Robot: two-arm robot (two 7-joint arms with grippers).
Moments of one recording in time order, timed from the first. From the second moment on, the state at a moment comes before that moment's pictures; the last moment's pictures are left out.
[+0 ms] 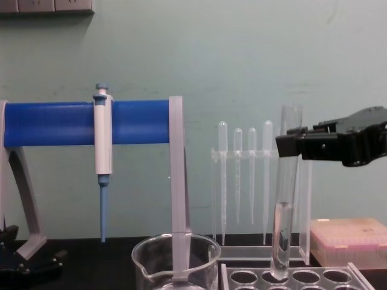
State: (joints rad) left arm -0.20 0.60 0.45 -1.41 -0.25 -0.12 0.03; right arm 0.30 0.77 -0.43 -1.92 0.57 0.31 0.41
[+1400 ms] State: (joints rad) left arm -0.20 0.60 0.45 -1.41 -0.25 -0.12 0.03; right arm 0.21 0.63 -0.41 -1.79 0.49 0.24 0.40
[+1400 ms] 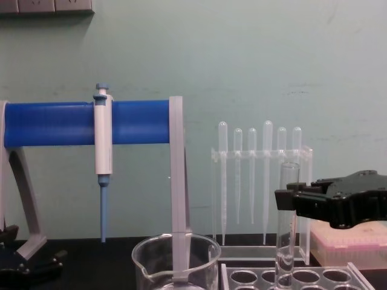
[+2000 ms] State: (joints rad) left arm -0.20 0.60 0.45 -1.41 -0.25 -0.12 0.03; right arm 0.21 0.61 -0.40 -1.76 0.47 0.24 0.42
